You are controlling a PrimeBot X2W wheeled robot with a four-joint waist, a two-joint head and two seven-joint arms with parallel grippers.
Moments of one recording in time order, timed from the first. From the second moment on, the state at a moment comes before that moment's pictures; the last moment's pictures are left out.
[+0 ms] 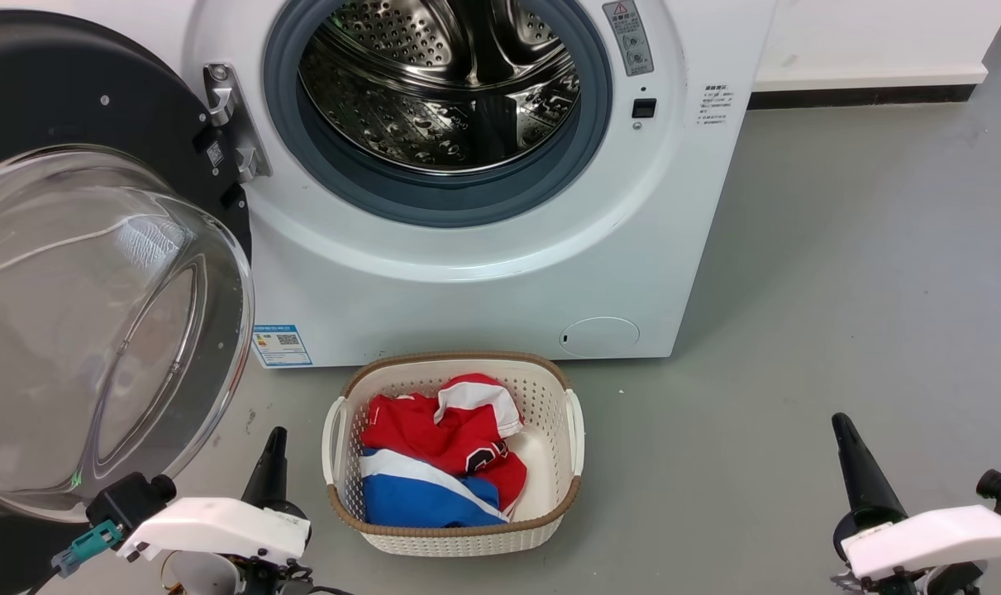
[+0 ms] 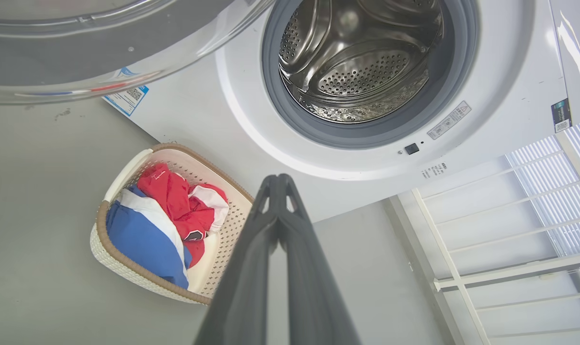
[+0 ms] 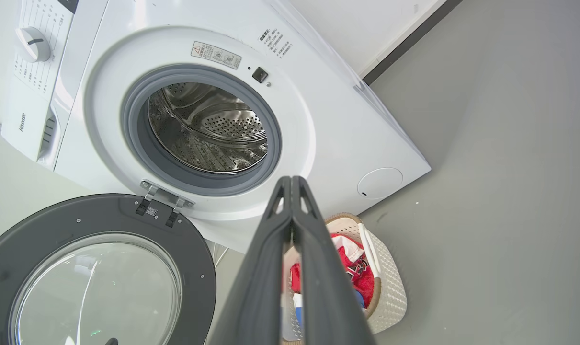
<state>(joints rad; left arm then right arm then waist) -0.08 0.16 -0.09 0.28 -1.05 0.02 -0.06 0.02 -0.06 -0.06 0.13 0.88 0.13 0.02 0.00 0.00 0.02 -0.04</state>
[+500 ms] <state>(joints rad) -0.09 0.13 -0.04 0.27 -1.19 -0.02 -0.02 -0.01 -0.06 -0.07 0.16 1.07 0.13 0.04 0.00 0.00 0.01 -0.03</state>
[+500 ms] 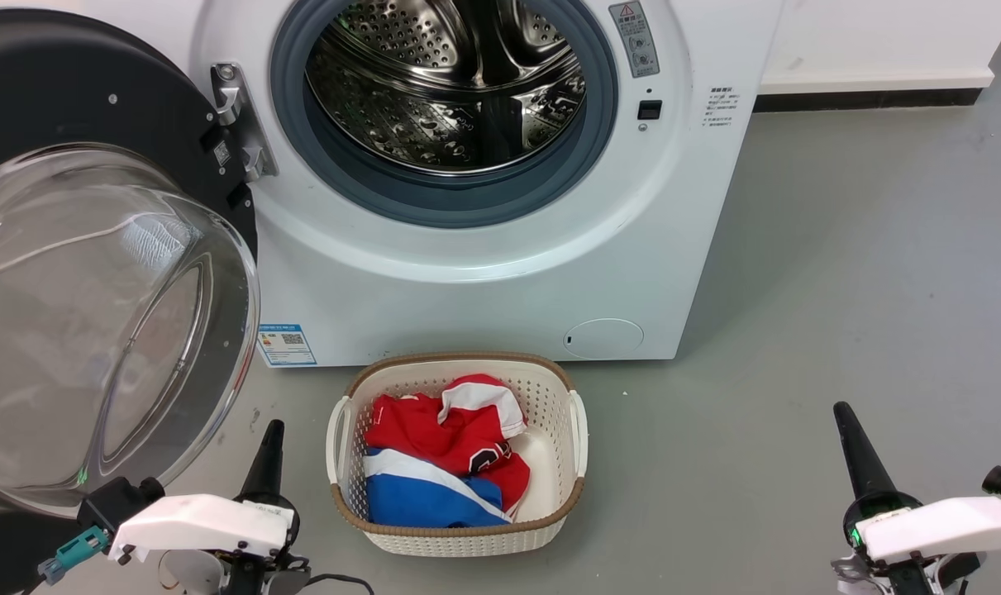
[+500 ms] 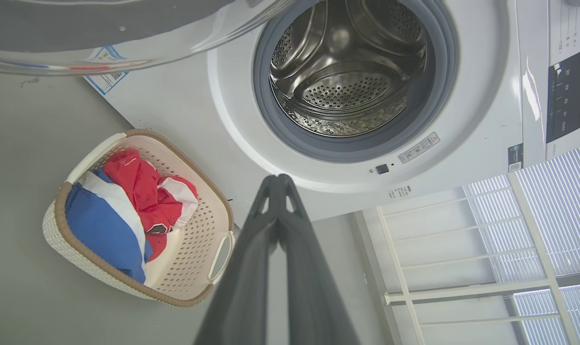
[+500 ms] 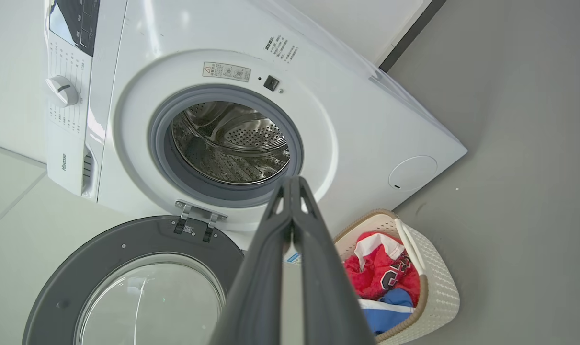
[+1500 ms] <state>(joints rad) -0.09 0.09 0.04 0.26 -1.41 -0.08 0.05 -0.06 -0.06 -0.08 0.20 1.36 0.13 0.07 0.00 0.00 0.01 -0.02</state>
